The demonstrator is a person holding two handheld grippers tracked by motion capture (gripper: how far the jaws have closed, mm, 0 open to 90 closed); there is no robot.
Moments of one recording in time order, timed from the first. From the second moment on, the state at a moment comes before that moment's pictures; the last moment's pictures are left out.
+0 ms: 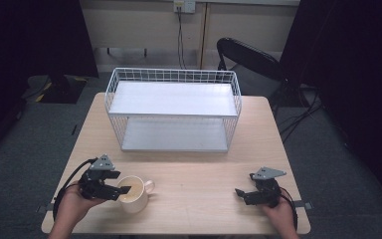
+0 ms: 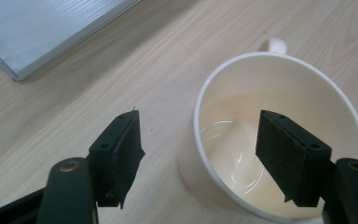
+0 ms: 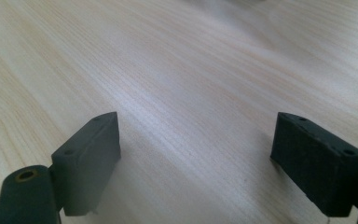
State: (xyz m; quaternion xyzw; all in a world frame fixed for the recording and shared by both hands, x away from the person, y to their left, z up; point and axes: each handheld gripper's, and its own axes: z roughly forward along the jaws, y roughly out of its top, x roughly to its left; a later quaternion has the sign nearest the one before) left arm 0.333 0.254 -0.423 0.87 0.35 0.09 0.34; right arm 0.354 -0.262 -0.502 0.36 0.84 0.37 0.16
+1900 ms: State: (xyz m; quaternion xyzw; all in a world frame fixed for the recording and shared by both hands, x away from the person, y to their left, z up) left arm 0.347 0.235 -0.420 0.85 0.43 0.11 0.28; right arm 0.354 -0.262 -0.502 0.36 0.84 0.37 0.16
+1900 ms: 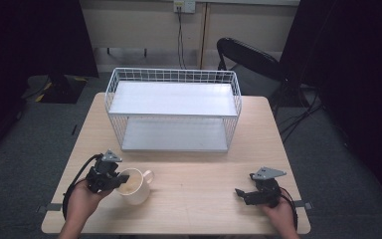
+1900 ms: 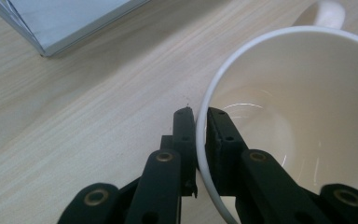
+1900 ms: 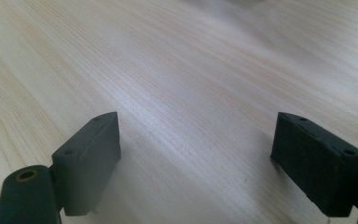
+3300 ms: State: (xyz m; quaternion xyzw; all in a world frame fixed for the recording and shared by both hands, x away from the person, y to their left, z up) left arm 0.393 0.216 -0.420 0.79 0.50 0.14 0.34; right arm 0.353 -0.262 -0.502 0.36 0.84 0.37 0.16
